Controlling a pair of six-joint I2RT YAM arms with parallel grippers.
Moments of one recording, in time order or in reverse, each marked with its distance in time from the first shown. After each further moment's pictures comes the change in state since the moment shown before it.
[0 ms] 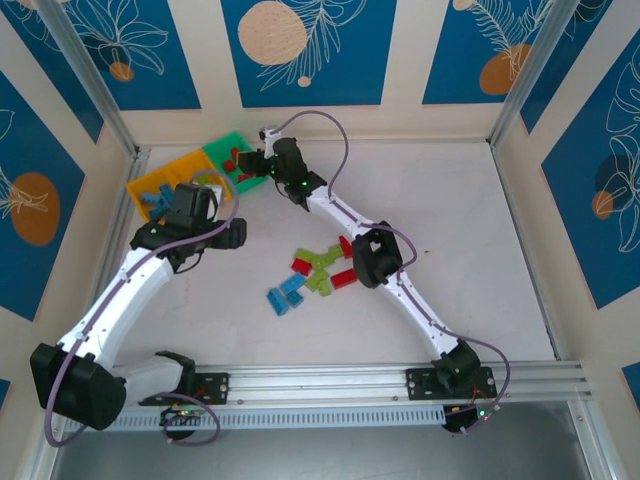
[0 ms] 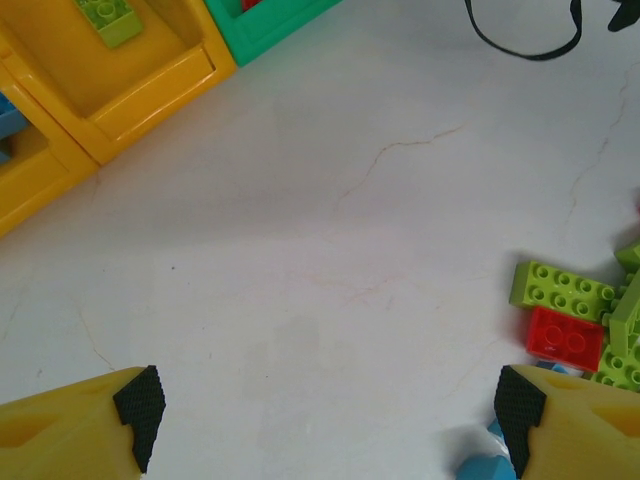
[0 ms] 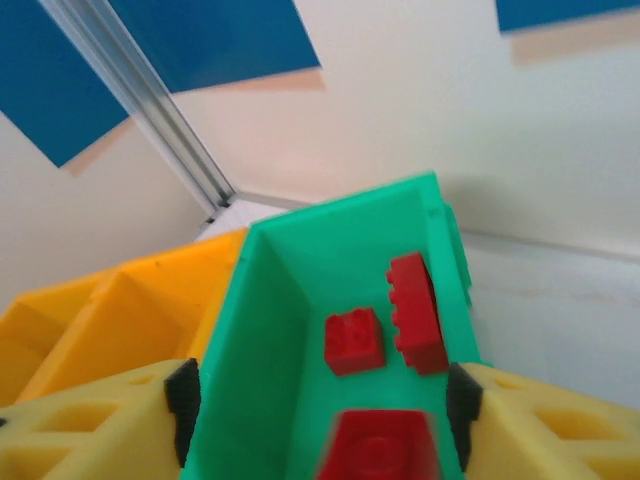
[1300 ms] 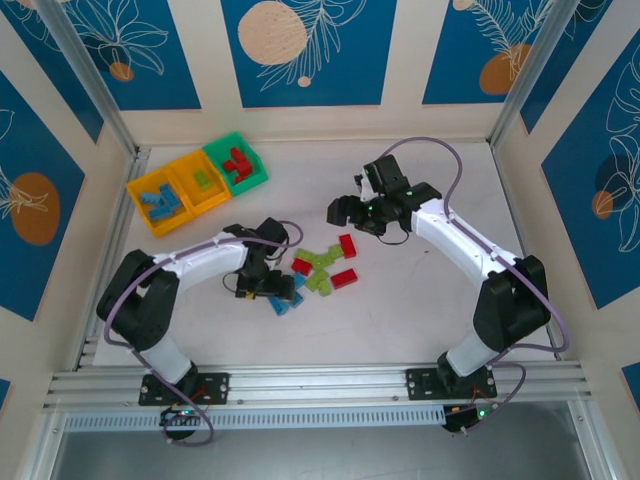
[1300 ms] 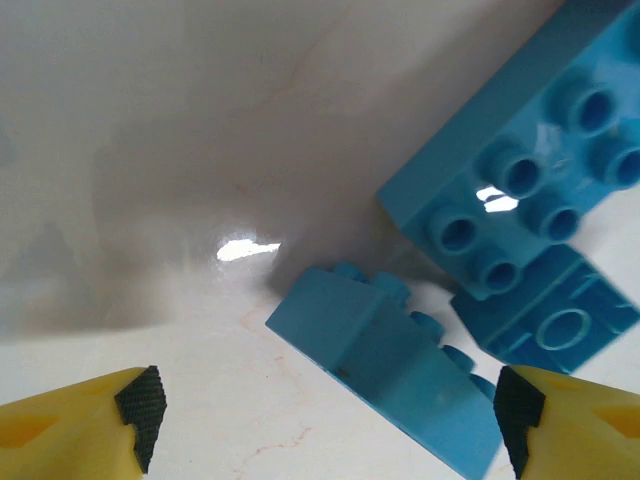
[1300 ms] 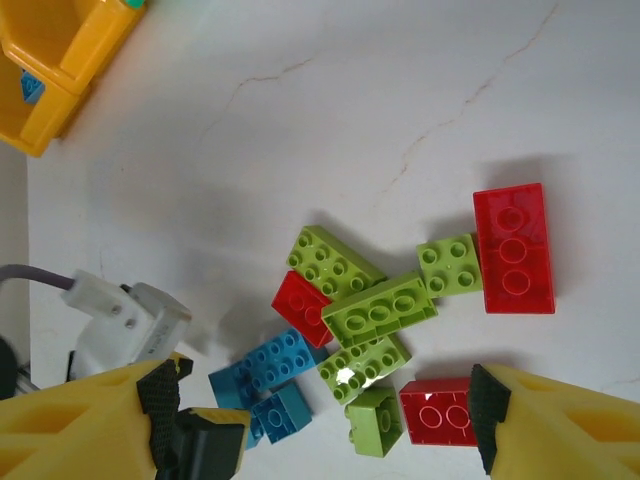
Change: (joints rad) left arm -0.317 0.487 -0.039 -0.150 0.229 -0.300; right arm -0.174 -1.329 -1.425 -0.697 -0.167 0.208
